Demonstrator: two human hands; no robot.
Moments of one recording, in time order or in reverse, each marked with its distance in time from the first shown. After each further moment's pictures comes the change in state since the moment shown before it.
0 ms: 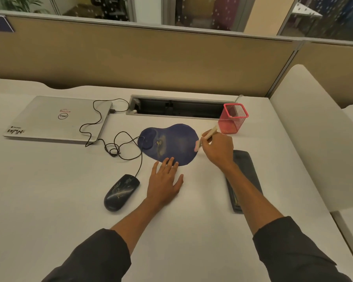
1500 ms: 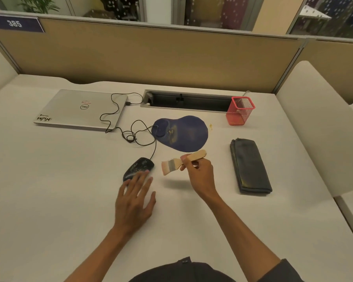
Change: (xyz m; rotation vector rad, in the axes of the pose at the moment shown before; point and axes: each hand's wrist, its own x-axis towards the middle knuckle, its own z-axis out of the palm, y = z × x) left_hand -0.157 -0.062 -0.035 -0.033 0.437 0.052; right_hand -0.160 -0.061 0.020 0.746 -0.124 0.107
